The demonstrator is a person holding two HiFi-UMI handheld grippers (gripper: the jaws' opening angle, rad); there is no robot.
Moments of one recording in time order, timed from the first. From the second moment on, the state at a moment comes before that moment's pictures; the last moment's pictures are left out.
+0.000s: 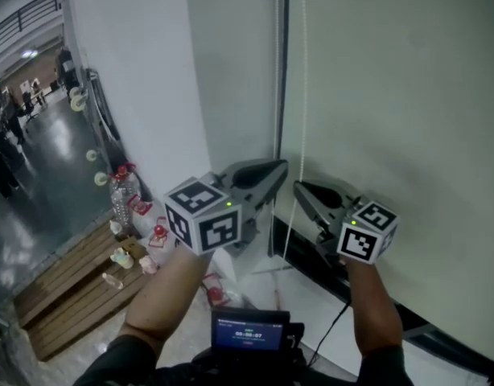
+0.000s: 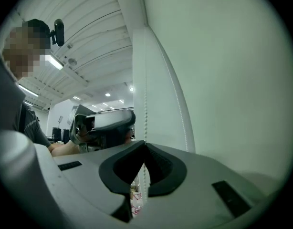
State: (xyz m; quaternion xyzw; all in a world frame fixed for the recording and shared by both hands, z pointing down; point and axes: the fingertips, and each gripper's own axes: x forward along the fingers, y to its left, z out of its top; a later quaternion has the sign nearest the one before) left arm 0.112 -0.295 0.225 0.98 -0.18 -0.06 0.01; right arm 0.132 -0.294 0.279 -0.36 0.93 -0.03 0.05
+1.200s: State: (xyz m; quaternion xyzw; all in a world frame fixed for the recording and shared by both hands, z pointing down) left arm 0.141 -0.293 0.226 0.99 -0.13 -0.06 0.01; right arm 0.128 -0.274 0.293 -0.32 0.94 -0.06 0.05
